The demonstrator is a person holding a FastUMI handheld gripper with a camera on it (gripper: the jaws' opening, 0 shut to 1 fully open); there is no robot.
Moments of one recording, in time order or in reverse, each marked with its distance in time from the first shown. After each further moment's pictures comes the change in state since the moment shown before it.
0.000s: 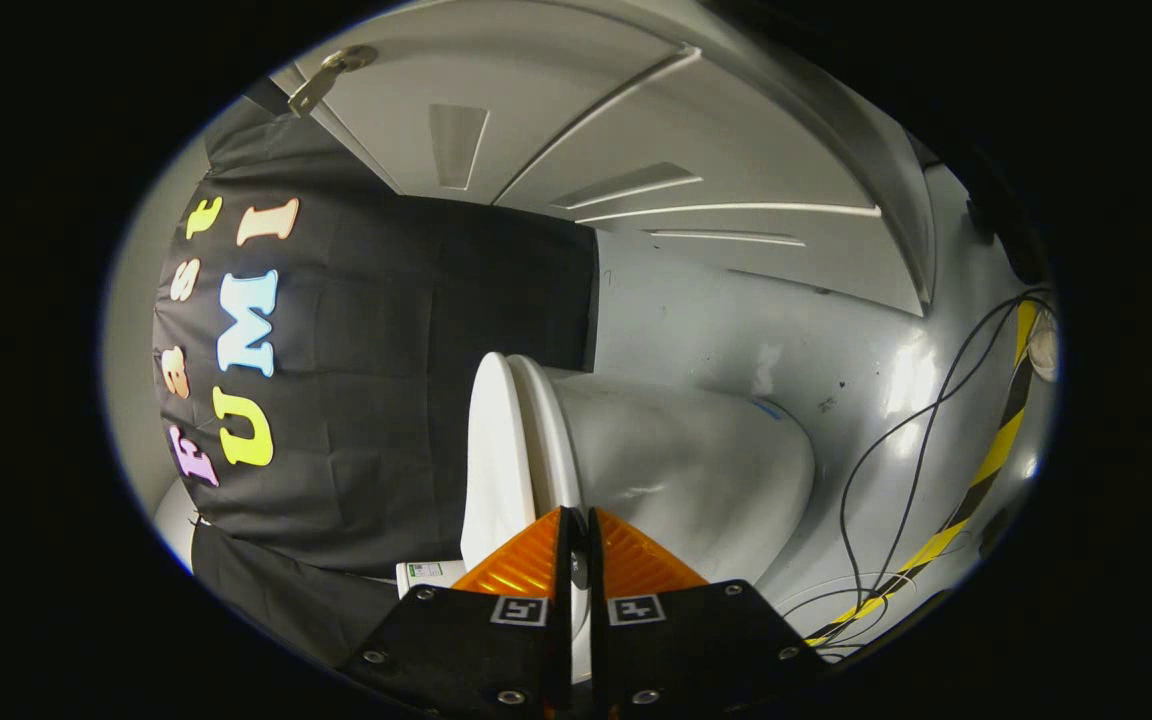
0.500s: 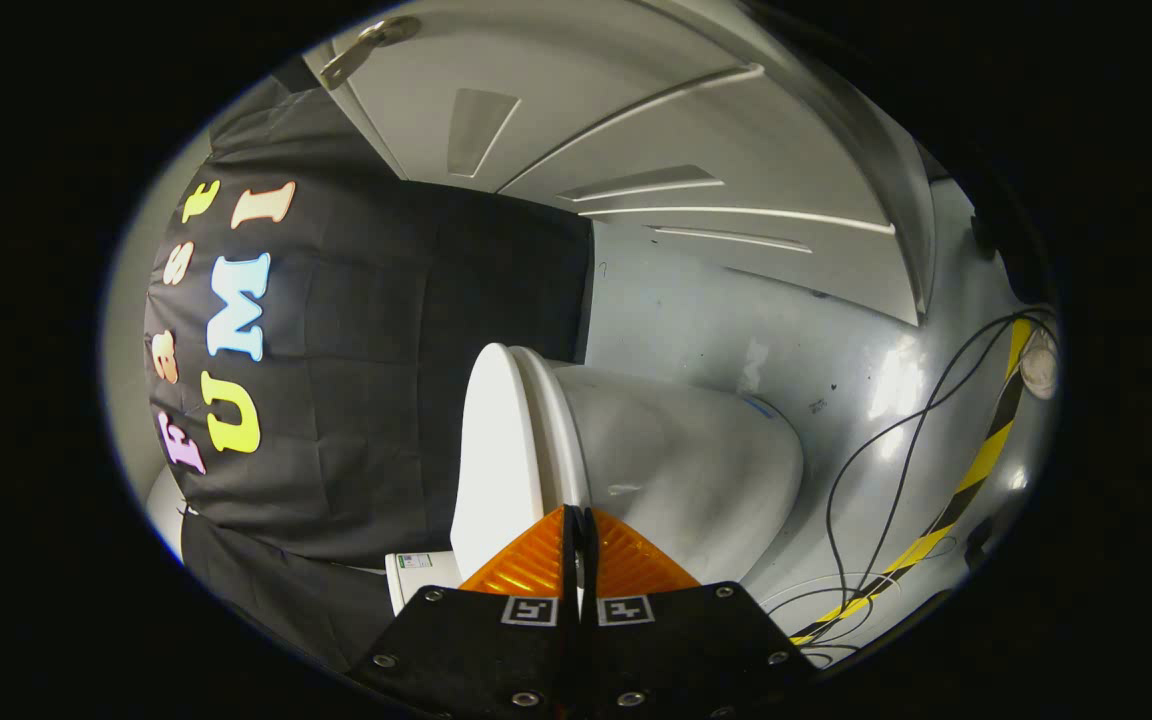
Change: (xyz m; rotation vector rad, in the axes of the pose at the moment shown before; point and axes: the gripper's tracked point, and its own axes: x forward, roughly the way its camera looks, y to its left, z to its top) arm -0.002 0.002 0.000 -0.020 0.035 -0.049
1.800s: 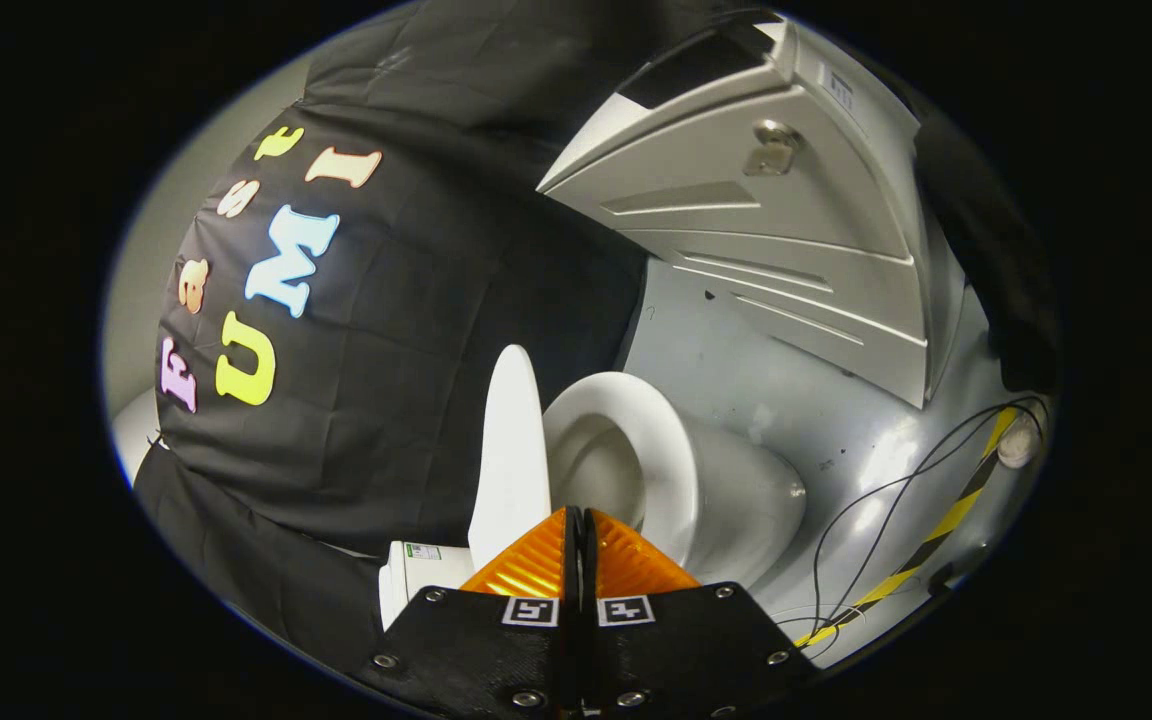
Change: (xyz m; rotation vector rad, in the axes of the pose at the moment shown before) arm -0.051 0.096 -0.002 -0.234 -0.102 0.007
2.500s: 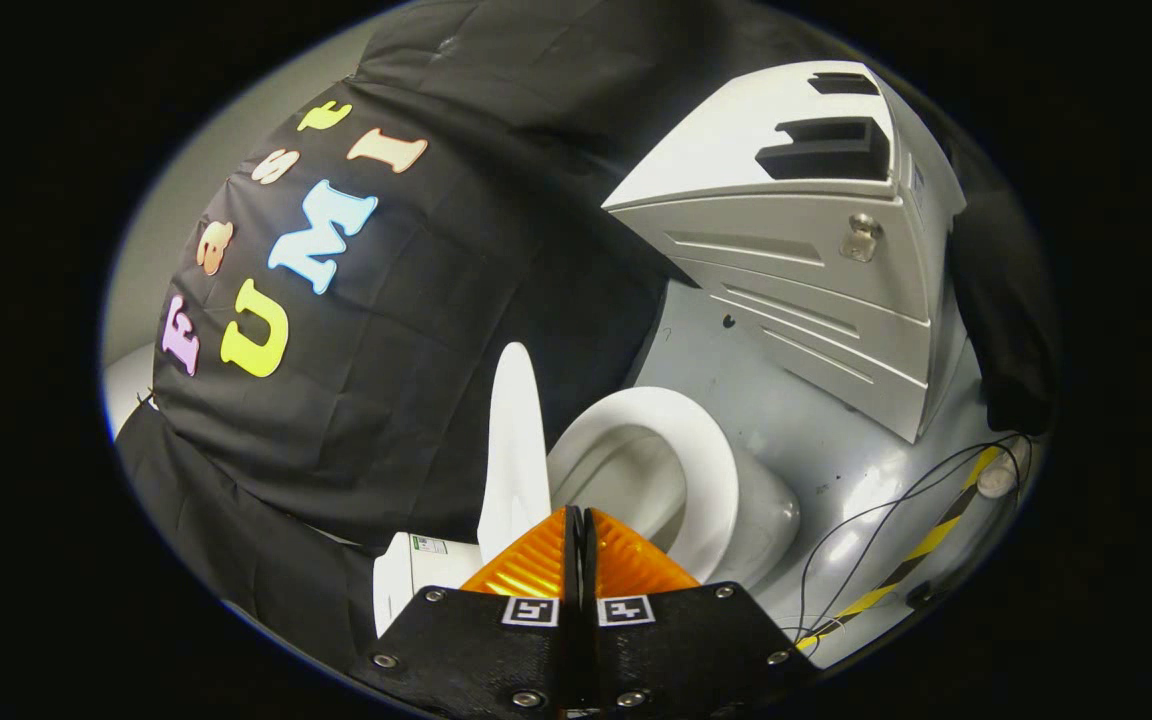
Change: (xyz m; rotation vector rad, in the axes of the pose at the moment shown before) arm -0.023 0.052 0.001 -0.123 -0.037 -0.015
